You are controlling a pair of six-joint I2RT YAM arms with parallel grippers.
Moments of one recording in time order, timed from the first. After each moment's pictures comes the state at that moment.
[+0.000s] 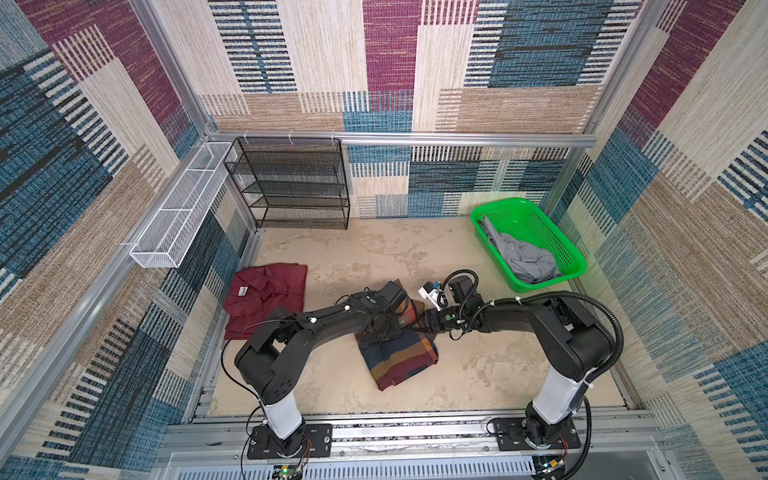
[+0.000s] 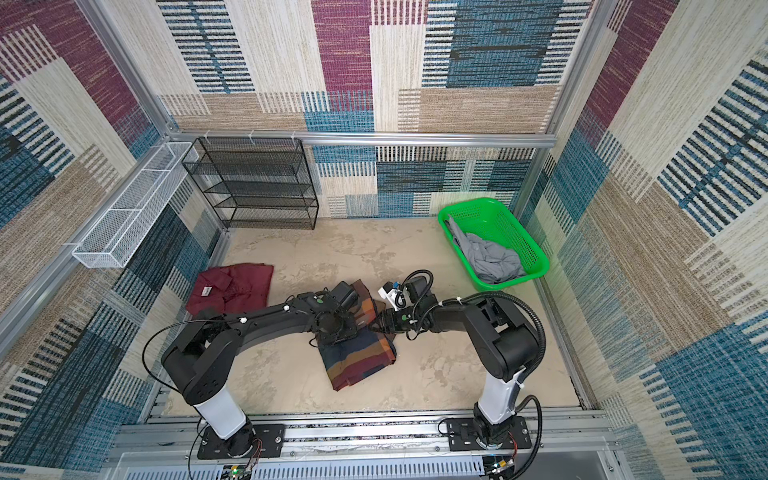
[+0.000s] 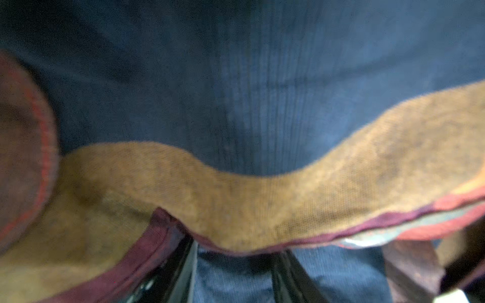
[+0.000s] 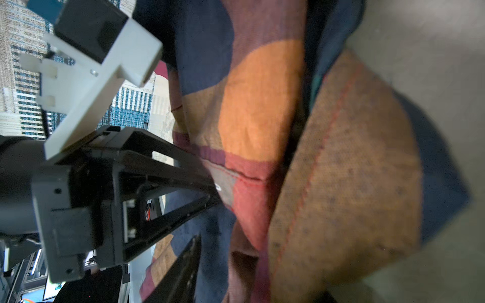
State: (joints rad) left arm -0.75 1.75 1.05 -0.60 0.03 -0.99; right arm 0.48 1.78 0.76 0.15 -0.86 0.43
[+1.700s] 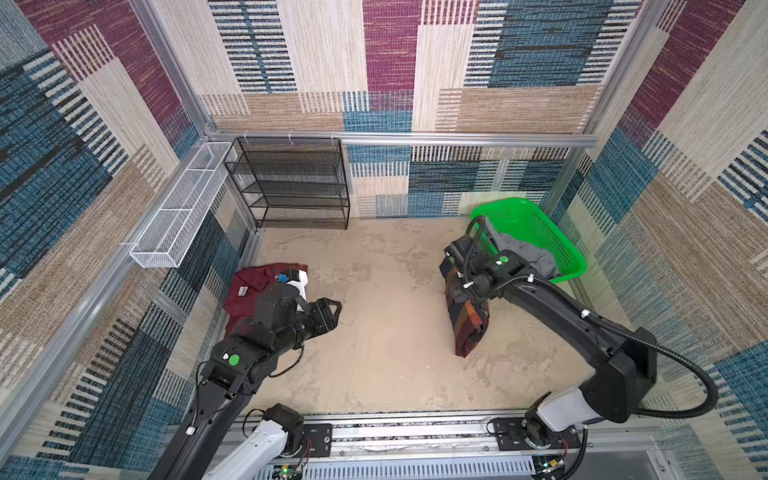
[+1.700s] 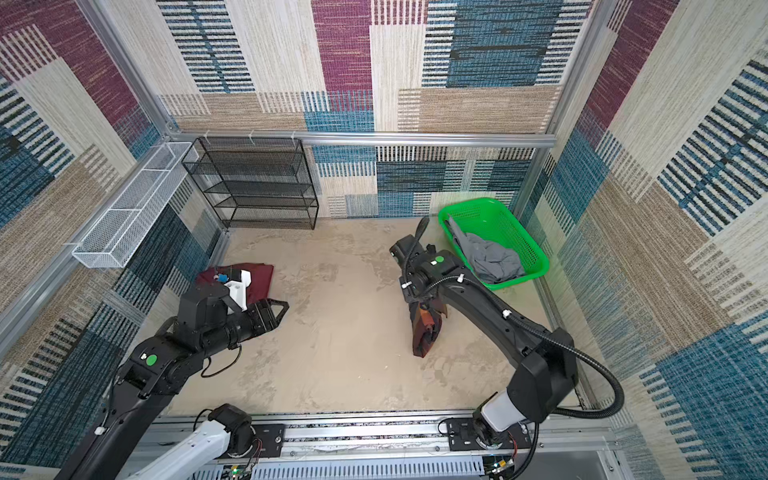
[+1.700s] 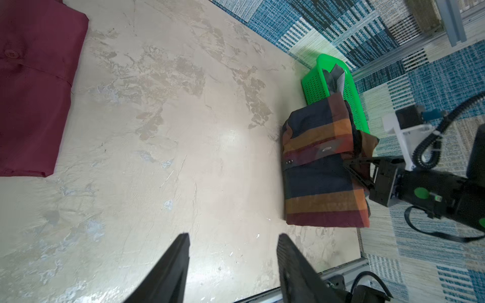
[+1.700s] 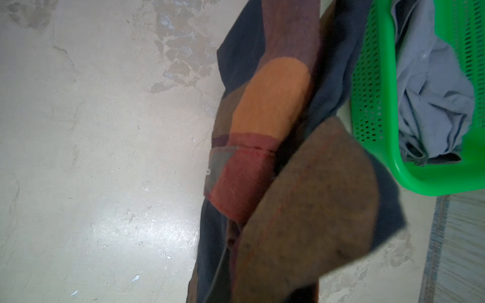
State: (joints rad) left arm -0.43 0.75 1.00 -0.89 0.09 -0.70; right arm 0.65 1.57 1.47 -1.10 0.35 0.31
